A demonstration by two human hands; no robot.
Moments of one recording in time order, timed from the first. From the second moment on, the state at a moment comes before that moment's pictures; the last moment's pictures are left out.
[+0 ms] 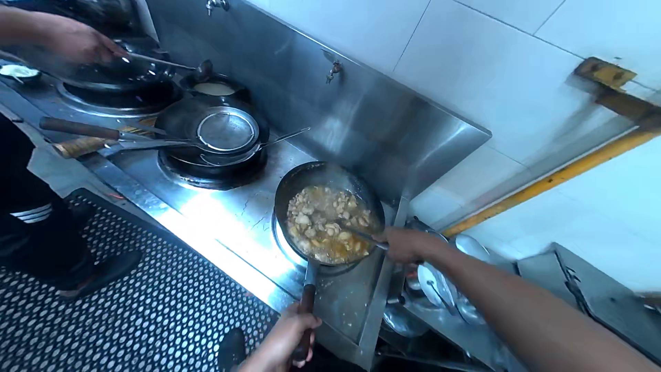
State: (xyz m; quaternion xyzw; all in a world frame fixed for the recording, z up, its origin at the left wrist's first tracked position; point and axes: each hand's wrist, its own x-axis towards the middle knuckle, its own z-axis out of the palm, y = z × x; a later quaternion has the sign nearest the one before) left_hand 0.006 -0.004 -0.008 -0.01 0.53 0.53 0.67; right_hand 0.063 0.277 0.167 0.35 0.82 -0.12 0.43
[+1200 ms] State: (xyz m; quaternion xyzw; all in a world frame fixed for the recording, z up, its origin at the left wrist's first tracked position) left_hand 0.005 0.001 -0.016 0.02 0.52 0.53 0.67; right_hand 0.075 0.215 0.011 0.48 0.83 -0.20 0.22
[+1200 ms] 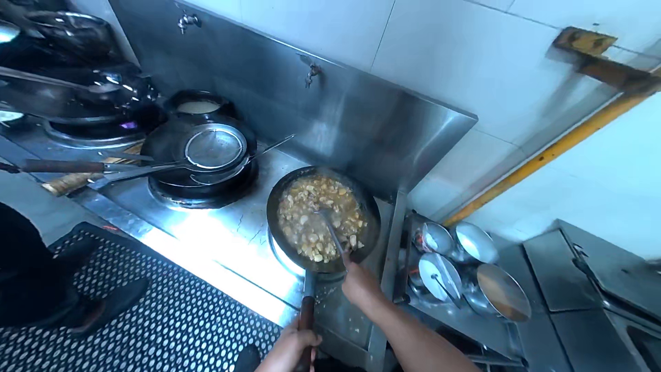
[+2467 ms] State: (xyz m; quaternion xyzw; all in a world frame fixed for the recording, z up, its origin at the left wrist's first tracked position) left_hand 0.010 0.000 -0.013 0.01 0.52 0.52 0.68; right_hand 0.118 0.369 -0.006 0.44 0.44 -0.78 0.09
